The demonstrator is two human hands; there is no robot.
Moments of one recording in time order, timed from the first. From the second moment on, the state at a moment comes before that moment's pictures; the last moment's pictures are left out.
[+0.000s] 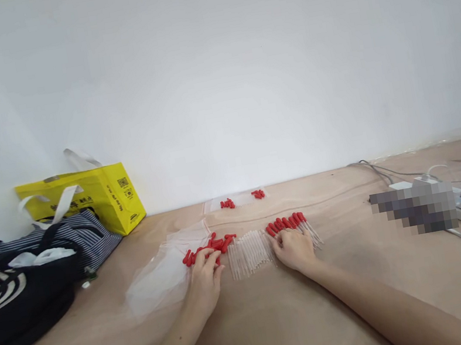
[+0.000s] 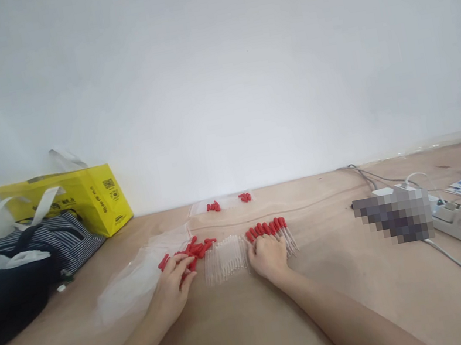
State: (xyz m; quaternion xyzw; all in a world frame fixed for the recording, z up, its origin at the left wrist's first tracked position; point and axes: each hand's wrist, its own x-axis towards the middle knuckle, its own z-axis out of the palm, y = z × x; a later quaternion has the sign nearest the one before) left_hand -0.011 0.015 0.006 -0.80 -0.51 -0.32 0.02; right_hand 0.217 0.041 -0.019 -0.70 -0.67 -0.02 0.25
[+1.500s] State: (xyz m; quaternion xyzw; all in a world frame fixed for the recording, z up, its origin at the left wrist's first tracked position) left_hand 0.011 0.004 0.000 -0.81 -0.46 -0.37 -0.02; right_hand 0.212 0.013 -0.013 -0.39 -0.84 0.01 0.37
